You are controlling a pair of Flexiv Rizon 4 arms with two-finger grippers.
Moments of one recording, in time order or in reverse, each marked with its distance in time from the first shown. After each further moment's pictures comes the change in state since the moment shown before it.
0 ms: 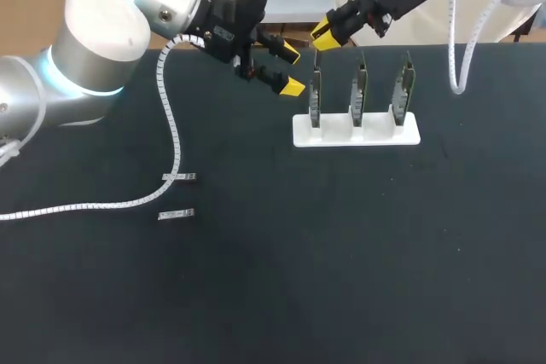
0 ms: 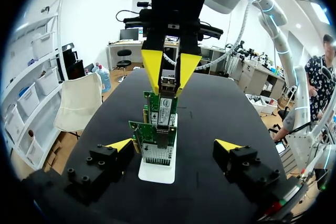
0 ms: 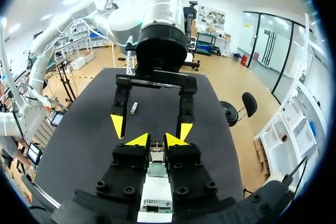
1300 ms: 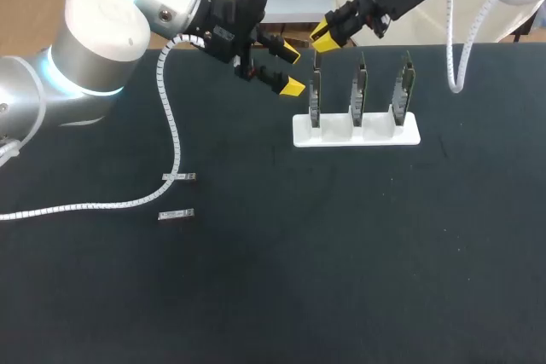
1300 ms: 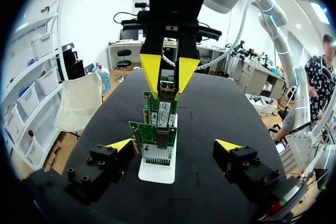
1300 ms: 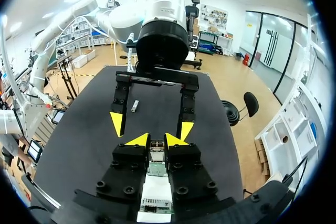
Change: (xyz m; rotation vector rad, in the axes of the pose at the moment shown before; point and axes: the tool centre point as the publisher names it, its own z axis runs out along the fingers) left arm 0.000 0.000 0.000 0.000 0.000 0.000; right arm 0.003 -0.001 0.003 -0.014 0.012 -0.010
